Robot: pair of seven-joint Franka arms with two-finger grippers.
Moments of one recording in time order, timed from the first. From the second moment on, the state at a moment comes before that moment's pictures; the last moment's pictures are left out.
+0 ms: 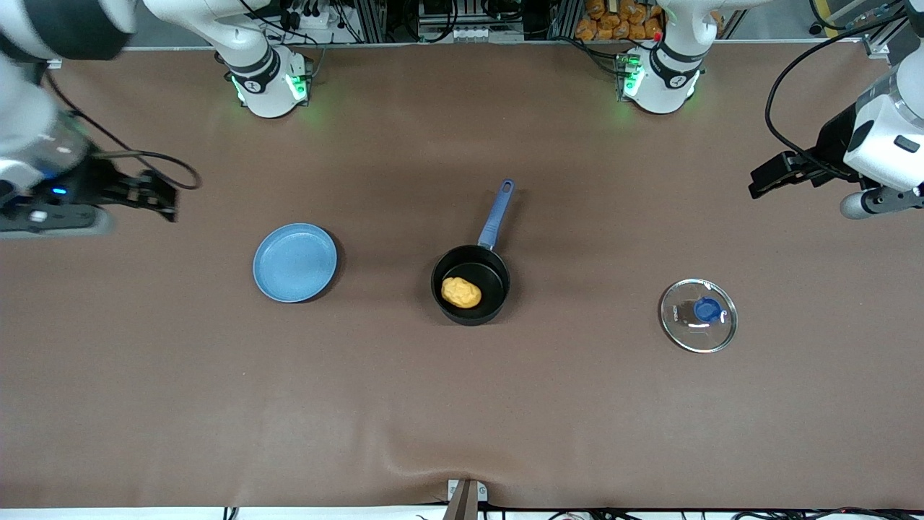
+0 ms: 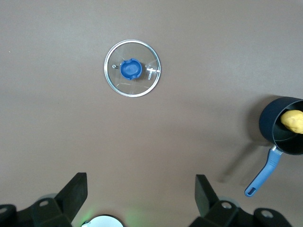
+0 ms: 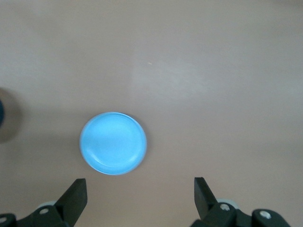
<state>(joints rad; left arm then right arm) 0.03 0.04 -0.16 -1.51 -0.03 1.48 -0.33 0.15 0.03 -0.07 -1.57 -0.08 1.61 0.00</state>
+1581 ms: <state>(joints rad) 0.03 0.04 -0.15 -1.50 0.01 1.53 -0.26 0.02 -0.02 -0.08 -1.57 -0.01 1.67 -0.09</state>
